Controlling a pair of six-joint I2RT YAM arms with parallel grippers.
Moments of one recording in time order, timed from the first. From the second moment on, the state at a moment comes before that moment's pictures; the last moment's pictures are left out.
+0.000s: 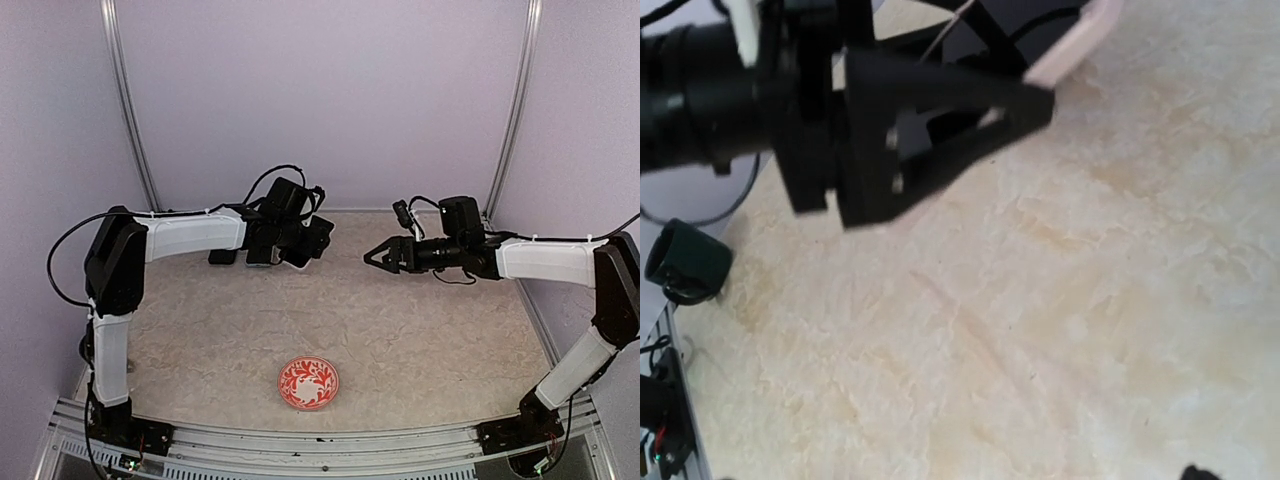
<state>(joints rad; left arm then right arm) -0.73 2.09 1.66 -0.23 -0.20 -0.06 0.49 1.55 0.96 0.09 -0.62 0.39</state>
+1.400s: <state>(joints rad) -0.62 2.47 1.94 -0.12 -0.37 -0.55 0.49 1.55 0.89 0.16 -0.66 0.42</state>
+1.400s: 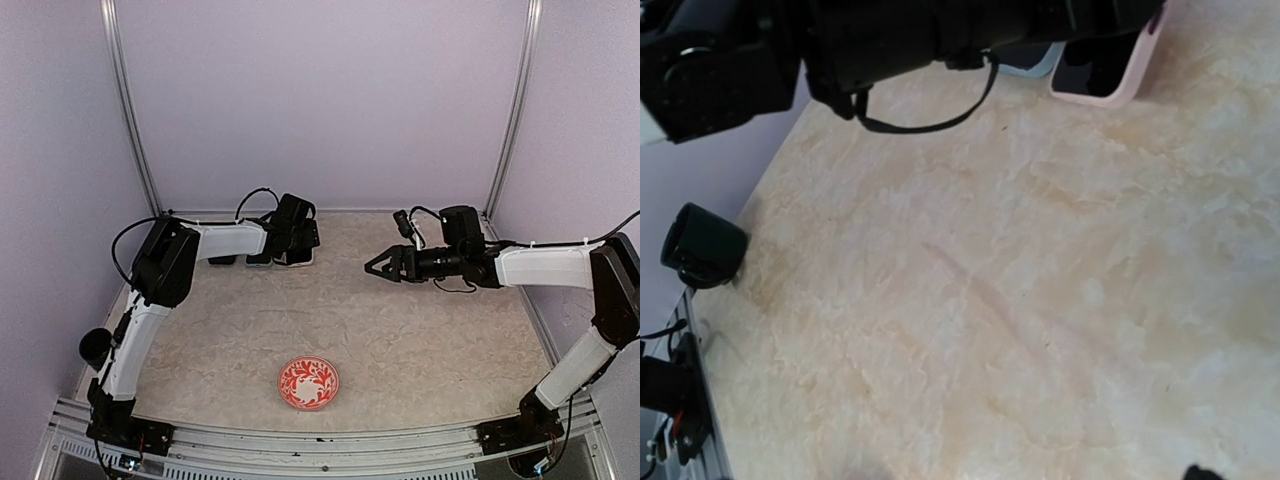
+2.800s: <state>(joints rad) -0.62 2.56 2.04 -0.10 -0.41 -0.58 0.49 1.55 0.85 0.19 -0.70 0.44</state>
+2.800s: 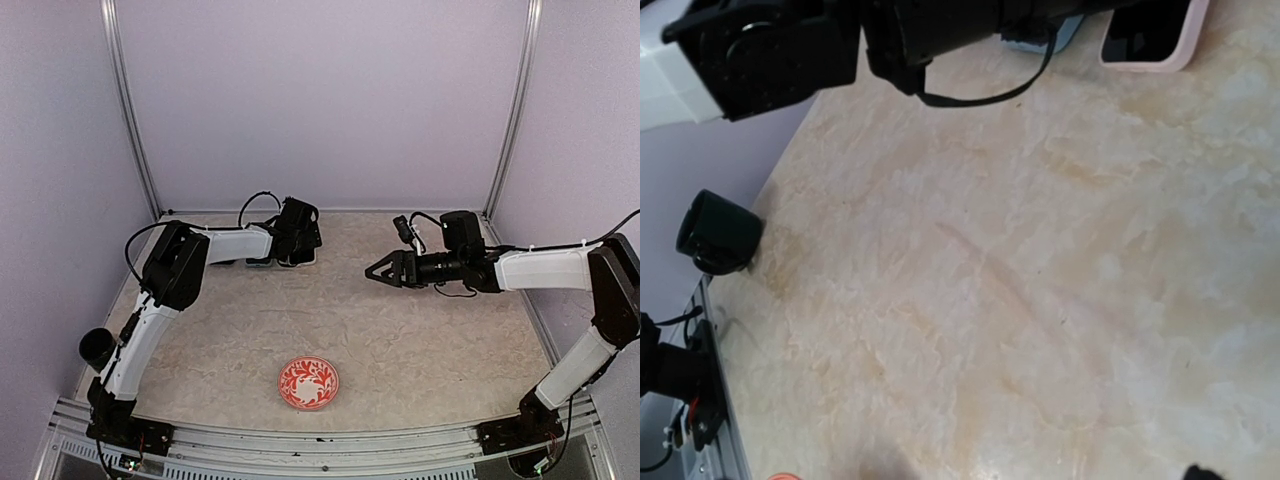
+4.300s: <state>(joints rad) -0.62 2.53 1.98 -0.02 -0.44 -0.56 0.49 1.55 0.84 0.21 -0.71 0.44</state>
